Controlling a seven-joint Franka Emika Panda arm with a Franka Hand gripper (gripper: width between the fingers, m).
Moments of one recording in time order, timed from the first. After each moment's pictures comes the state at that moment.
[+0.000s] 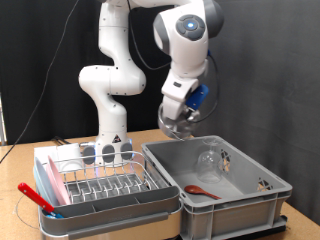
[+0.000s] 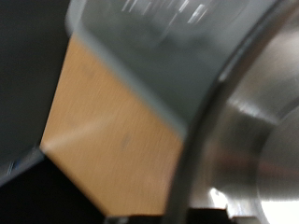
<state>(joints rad) -0.45 -0.18 0.53 -2.20 0.42 1.46 0.12</state>
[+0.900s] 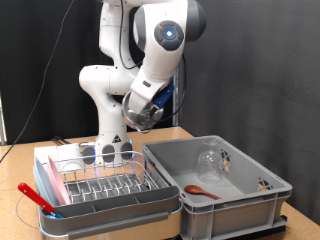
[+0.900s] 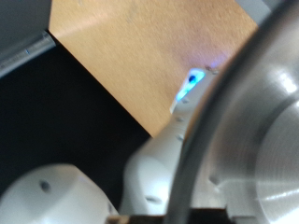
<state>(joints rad) -0.50 -0.20 0.46 -2.22 0.19 1.20 0.00</state>
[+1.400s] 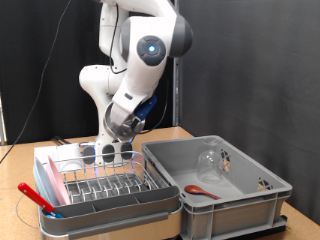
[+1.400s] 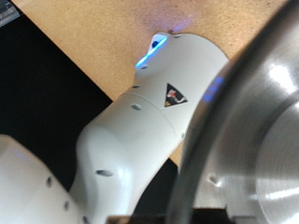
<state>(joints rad) -0.54 -0.17 0.42 -2.28 0.07 1.27 -0.08</state>
